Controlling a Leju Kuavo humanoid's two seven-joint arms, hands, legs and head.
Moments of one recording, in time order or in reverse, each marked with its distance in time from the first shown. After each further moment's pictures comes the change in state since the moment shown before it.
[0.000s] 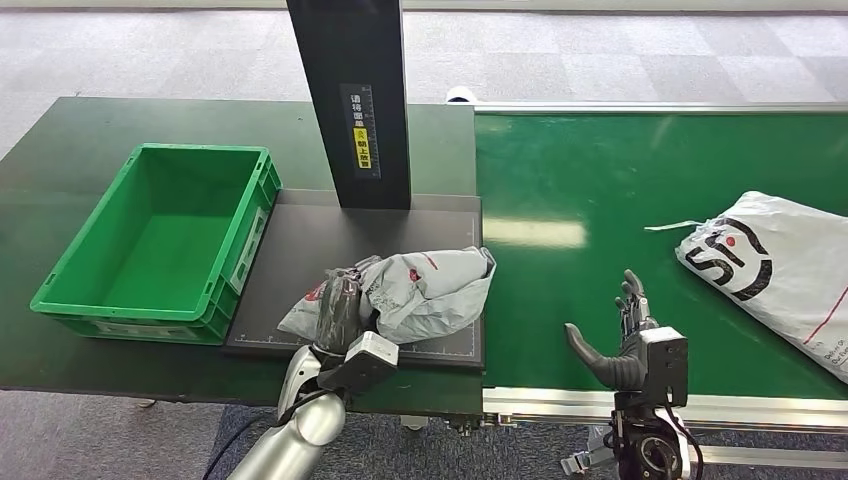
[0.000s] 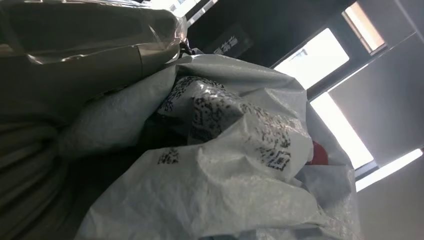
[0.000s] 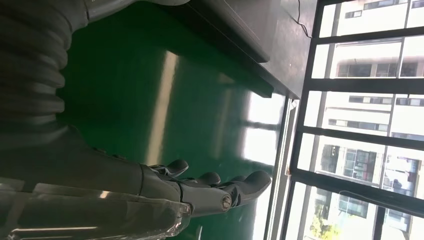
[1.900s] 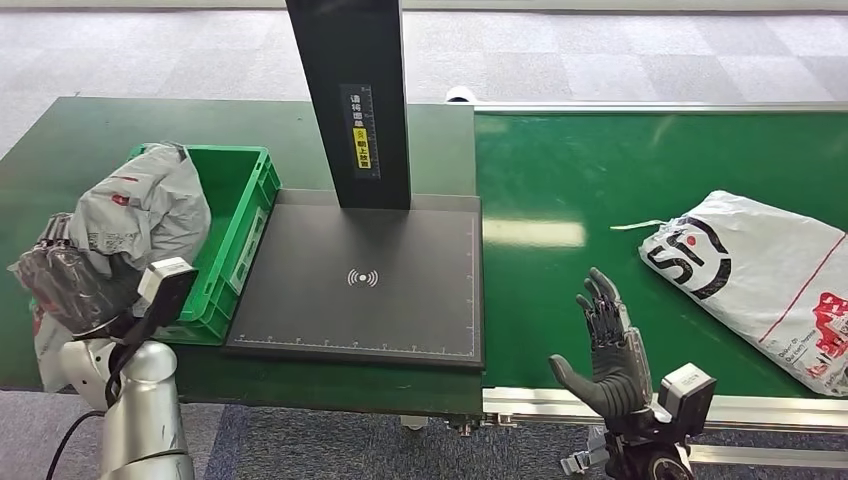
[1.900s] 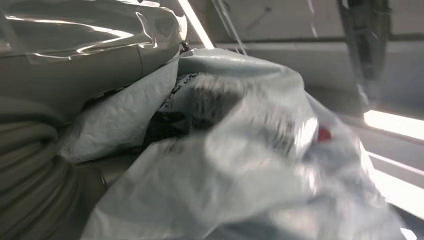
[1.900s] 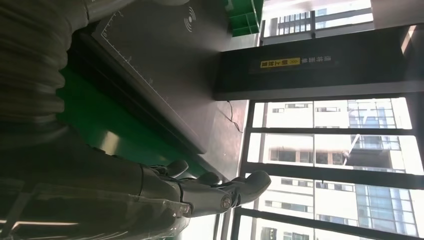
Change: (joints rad) left arm -0.089 -0.028 0.919 -0.295 -0.403 0.225 -0.131; right arm 0.103 -0.070 0.139 -0.152 -0.235 0.279 -0.103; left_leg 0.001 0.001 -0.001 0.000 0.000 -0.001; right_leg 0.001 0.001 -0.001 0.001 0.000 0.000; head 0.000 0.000
